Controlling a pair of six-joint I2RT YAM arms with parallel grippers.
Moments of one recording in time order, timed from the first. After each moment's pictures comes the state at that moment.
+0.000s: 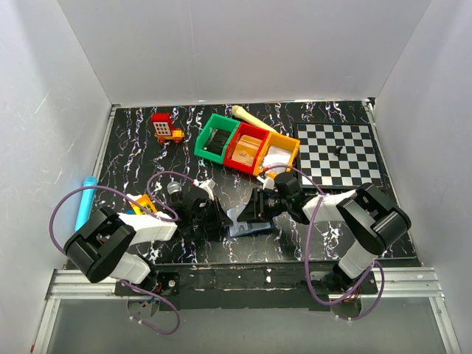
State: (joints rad) left arm -0.72 1.41 0.41 0.31 0.23 -0.89; right arm 0.69 1.63 0.56 0.46 -0.68 0.89
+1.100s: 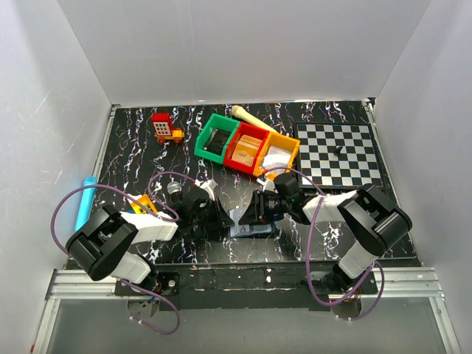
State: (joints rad) left arm -0.72 1.43 0.40 0.35 0.25 -0.89; right arm 0.69 1.62 0.56 0.40 -0.69 0.87
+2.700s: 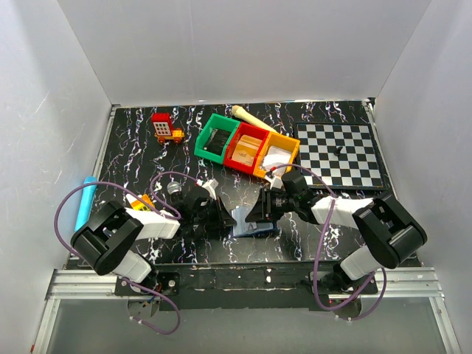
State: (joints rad) left arm -0.71 1.48 0.41 0.40 0.29 -0.90; right arm 0.63 1.50 0.54 0.27 -0.67 0.80
